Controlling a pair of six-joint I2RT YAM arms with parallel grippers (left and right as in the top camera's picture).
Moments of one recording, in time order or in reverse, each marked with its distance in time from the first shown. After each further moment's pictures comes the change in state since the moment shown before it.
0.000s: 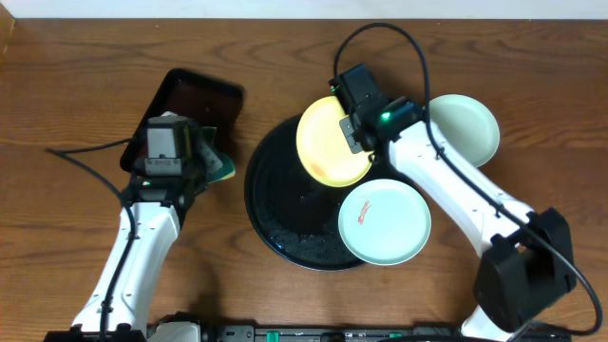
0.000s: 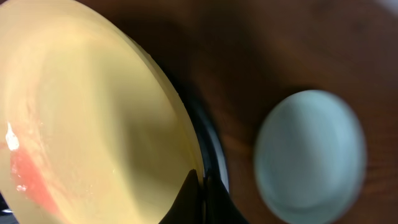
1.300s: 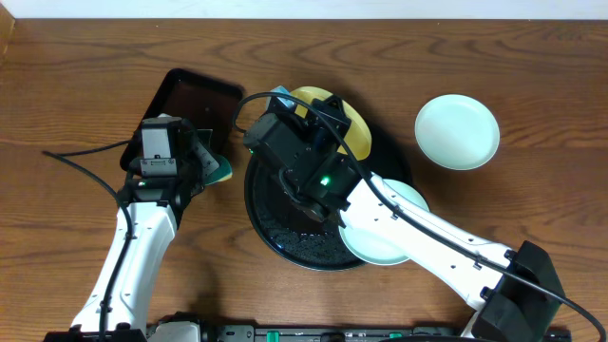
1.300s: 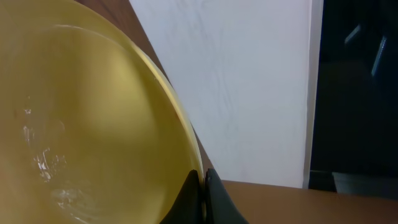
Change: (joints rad) left arm 0.017 0.000 0.000 -0.016 0.018 0.001; right arm 0.348 -0.047 0.000 0.266 0.669 -0.678
